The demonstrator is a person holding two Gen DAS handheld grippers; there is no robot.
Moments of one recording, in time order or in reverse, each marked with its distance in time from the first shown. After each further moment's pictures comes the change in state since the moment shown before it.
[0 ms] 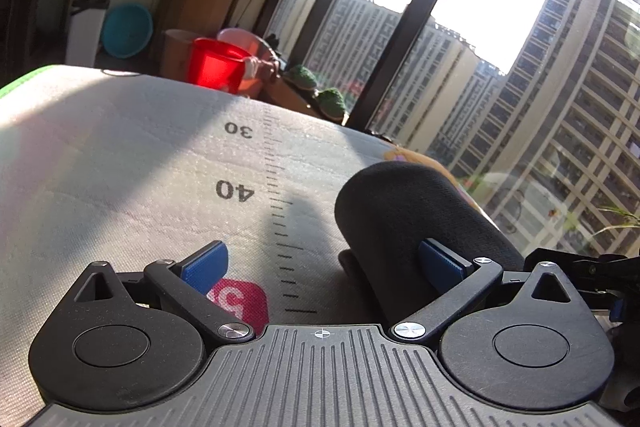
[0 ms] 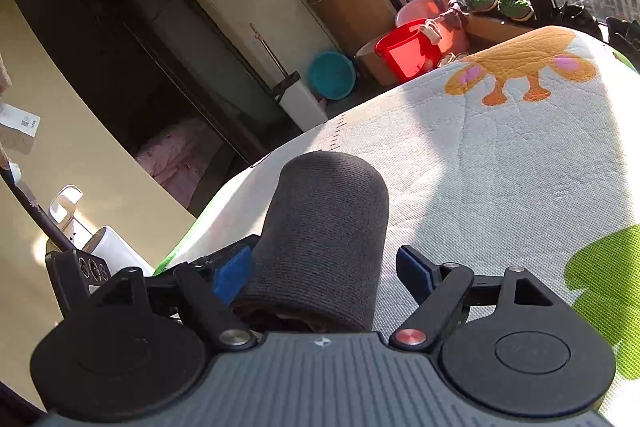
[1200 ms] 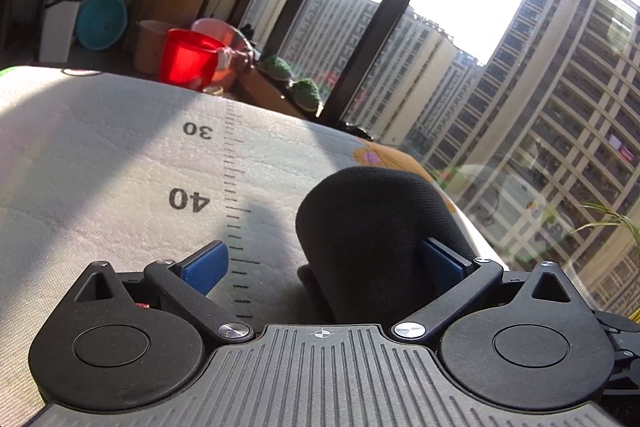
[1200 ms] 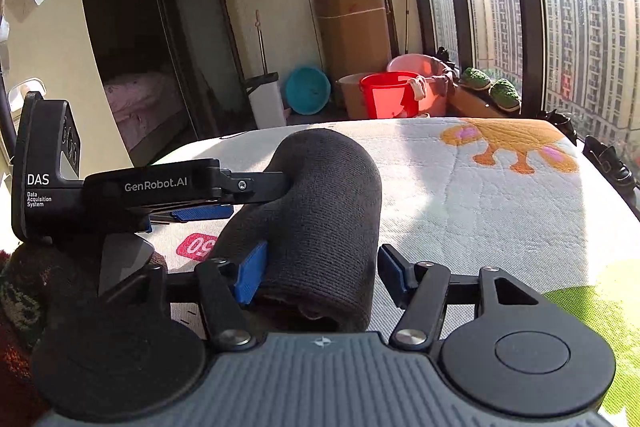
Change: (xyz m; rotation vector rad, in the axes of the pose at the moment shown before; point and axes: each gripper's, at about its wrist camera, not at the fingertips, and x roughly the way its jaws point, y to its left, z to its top) left arm 0.012 -0.016 0.011 0.027 0.017 -0.064; right arm -0.006 0.052 -0.022 -0.318 -0.071 -0.214
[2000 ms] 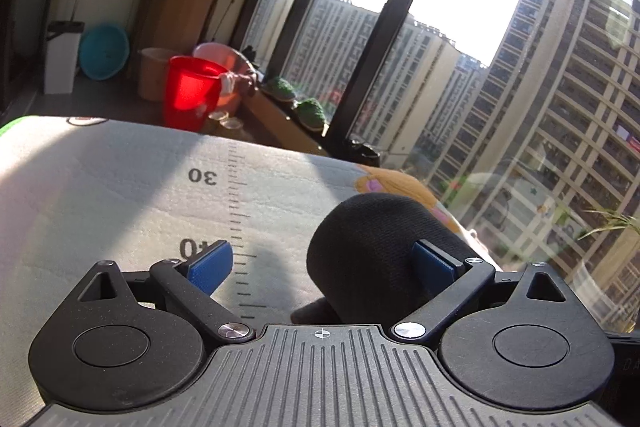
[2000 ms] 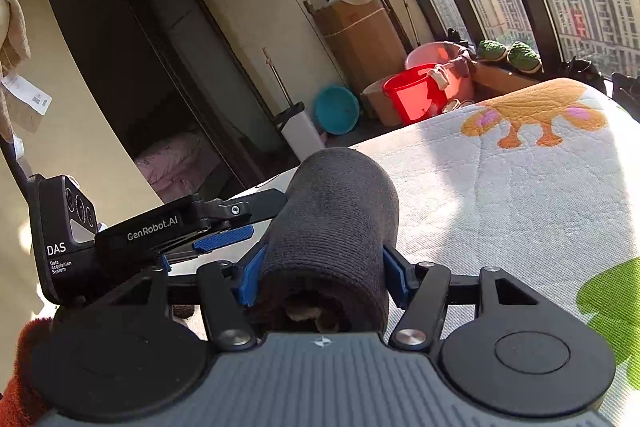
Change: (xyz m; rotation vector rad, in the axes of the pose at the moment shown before) left arm -0.010 -0.023 0.026 0.073 -0.045 0.023; right arm 0.006 -0.036 0.008 0.178 -0.039 0.140
